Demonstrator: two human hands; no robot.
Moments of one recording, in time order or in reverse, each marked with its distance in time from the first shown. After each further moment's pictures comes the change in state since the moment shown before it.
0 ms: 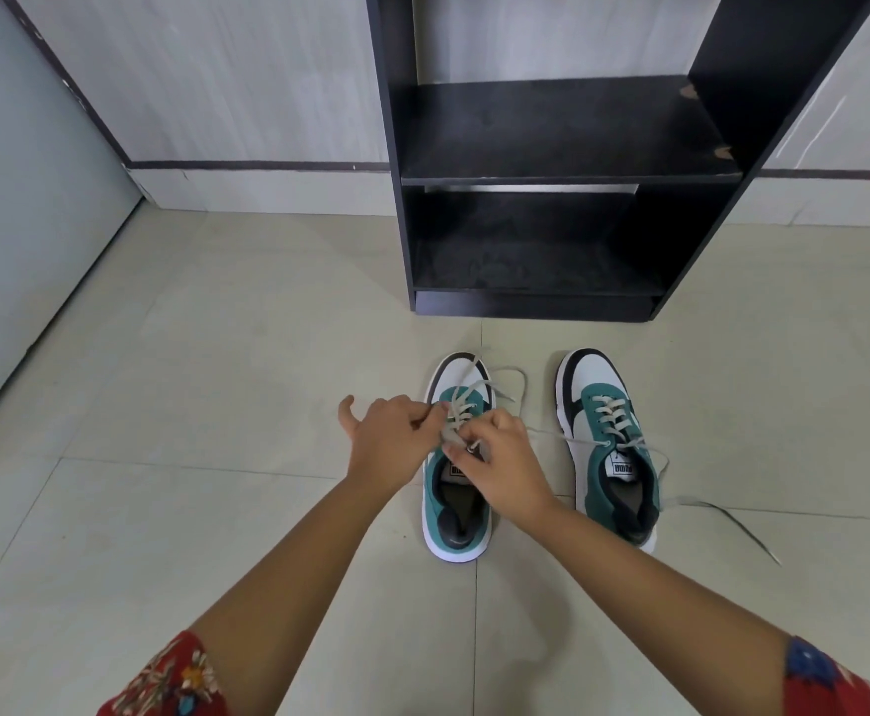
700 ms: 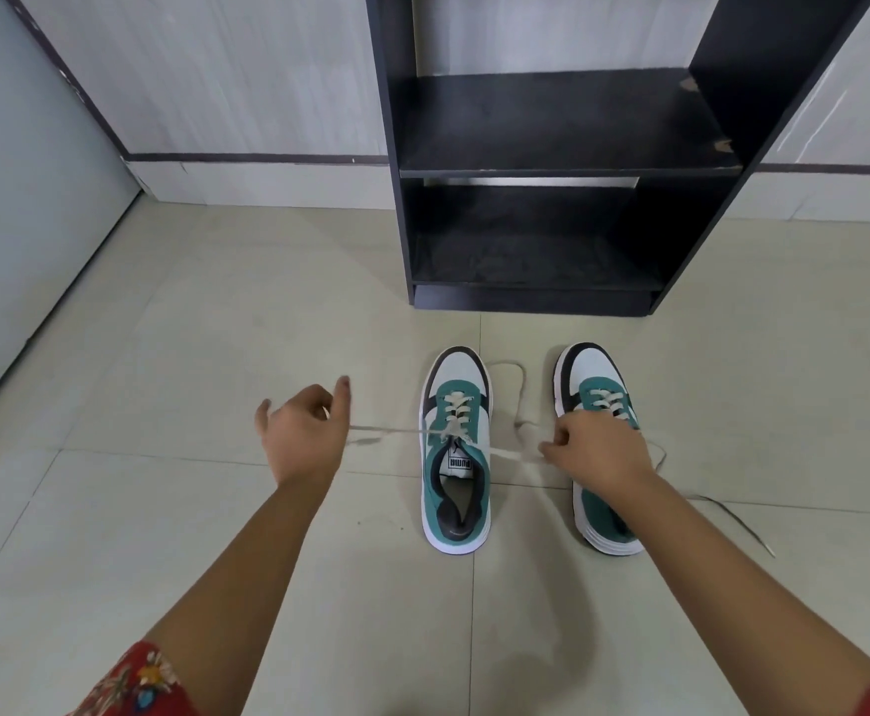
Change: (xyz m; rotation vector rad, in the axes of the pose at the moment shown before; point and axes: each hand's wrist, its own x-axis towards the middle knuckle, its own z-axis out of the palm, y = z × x) left_hand -0.005 -0.059 -0.027 -0.250 0.354 -0.196; right_hand -0.004 0.020 -0.085 -0.644 -0.094 0.286
